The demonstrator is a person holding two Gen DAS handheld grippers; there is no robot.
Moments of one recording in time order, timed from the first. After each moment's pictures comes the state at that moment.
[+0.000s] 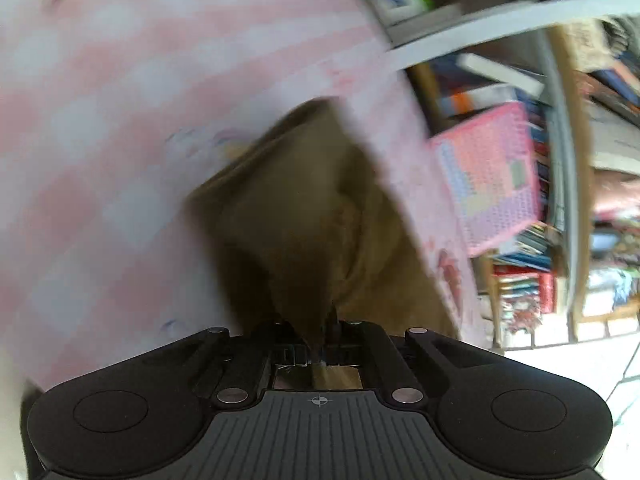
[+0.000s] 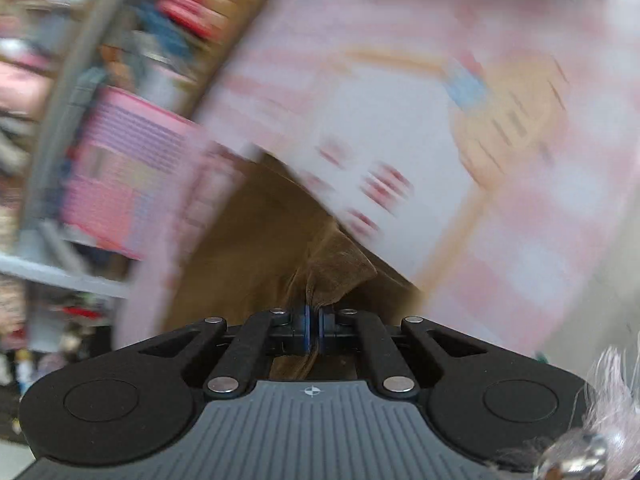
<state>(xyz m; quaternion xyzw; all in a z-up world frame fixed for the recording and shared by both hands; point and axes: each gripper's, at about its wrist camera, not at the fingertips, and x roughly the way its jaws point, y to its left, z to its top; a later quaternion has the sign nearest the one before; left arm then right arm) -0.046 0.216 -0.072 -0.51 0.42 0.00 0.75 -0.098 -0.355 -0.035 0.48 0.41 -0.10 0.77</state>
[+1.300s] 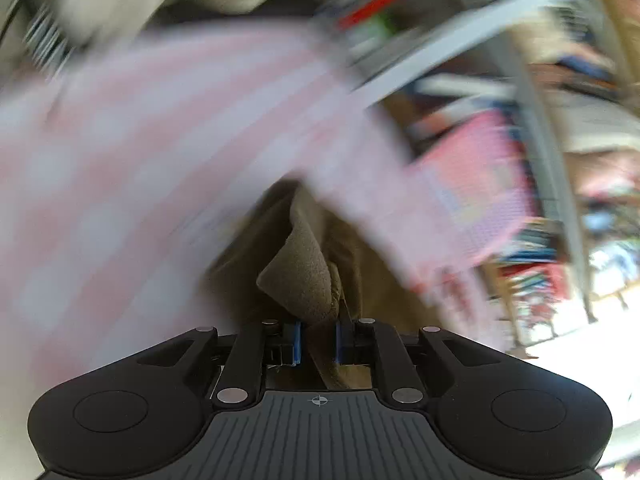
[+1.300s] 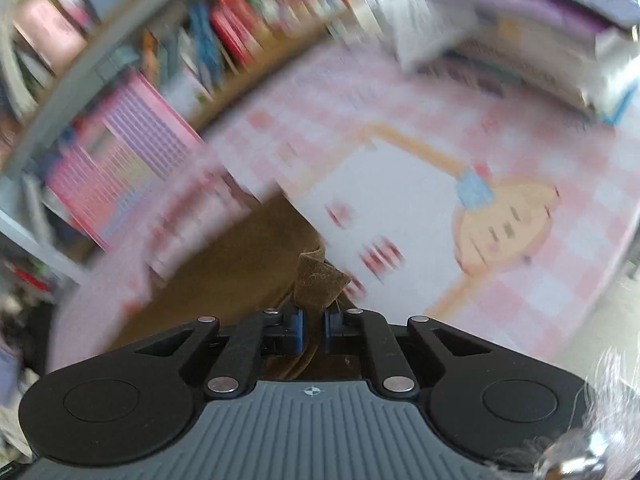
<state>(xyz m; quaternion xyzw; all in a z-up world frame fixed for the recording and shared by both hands) -0.067 0.226 -0.052 -0.46 0.42 0.02 0.78 -0.090 -0.335 -0.011 0.32 0.40 -0.13 0.85</state>
